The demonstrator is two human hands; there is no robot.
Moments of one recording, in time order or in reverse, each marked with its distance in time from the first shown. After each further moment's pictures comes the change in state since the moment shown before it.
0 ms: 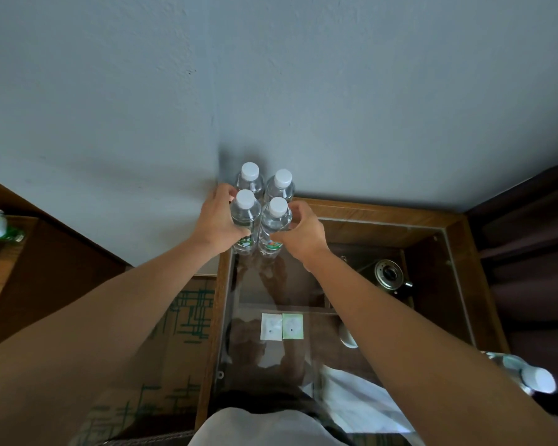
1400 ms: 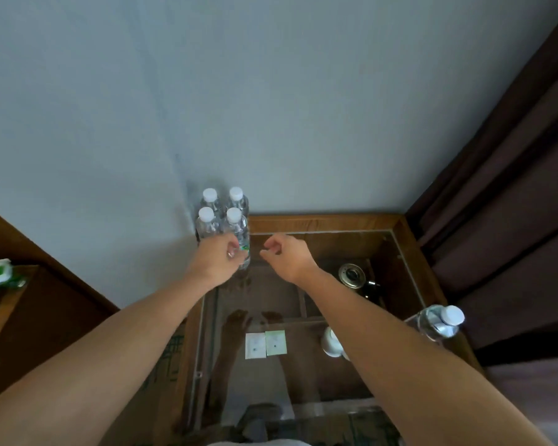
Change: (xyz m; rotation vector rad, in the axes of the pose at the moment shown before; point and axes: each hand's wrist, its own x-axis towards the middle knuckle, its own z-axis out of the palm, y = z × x) left_hand -0.107 0.069 0.024 0.242 -0.056 0.136; right_hand -0.112 0.030 -0.081 -0.292 -0.073 -0.211
